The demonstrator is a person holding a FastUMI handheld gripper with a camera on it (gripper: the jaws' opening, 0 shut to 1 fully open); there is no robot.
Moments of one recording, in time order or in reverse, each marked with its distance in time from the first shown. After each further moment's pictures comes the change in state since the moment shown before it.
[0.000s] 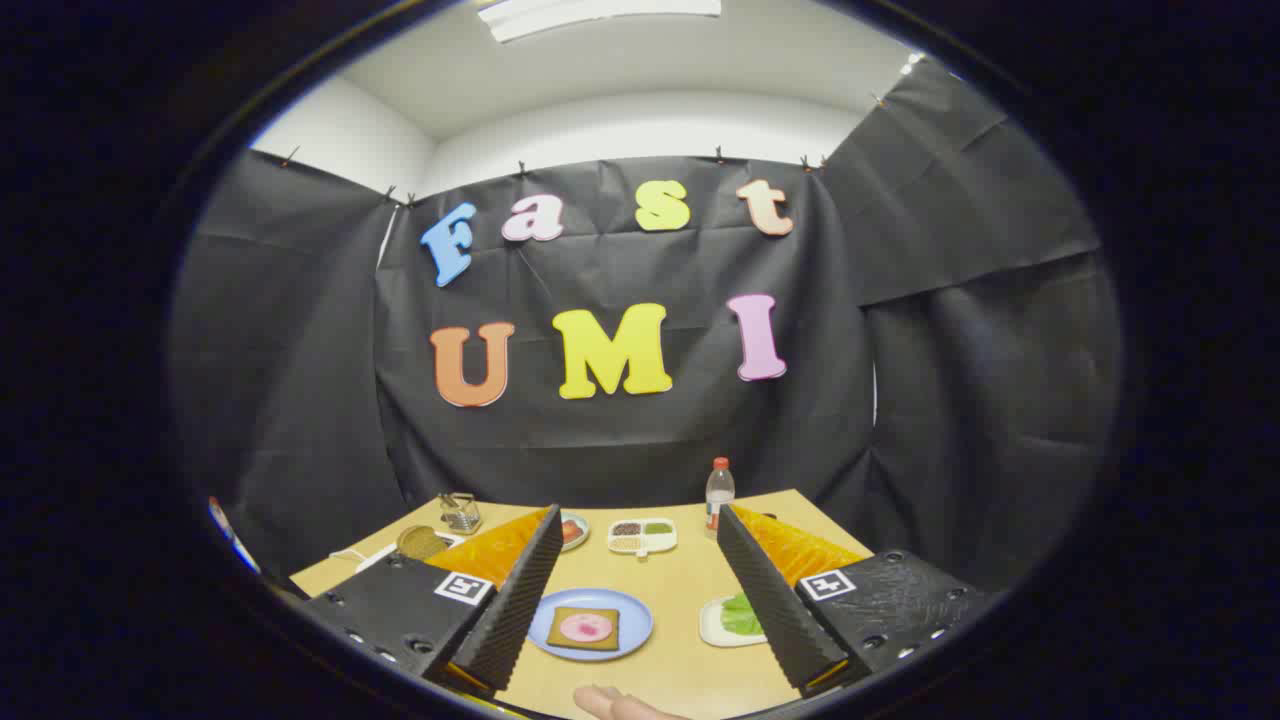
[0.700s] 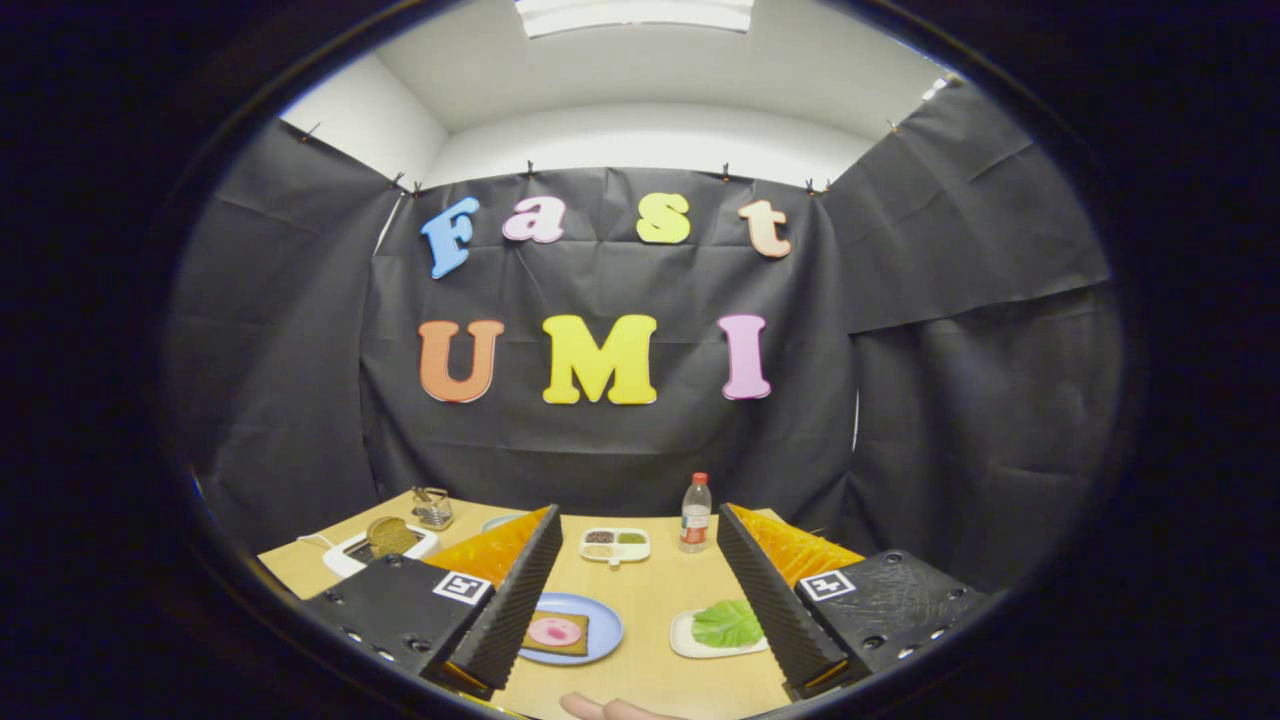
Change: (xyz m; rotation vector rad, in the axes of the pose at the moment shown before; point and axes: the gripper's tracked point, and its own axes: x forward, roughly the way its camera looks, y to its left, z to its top) arm 0.009 -0.010 -0.001 -0.034 -0.033 -0.044
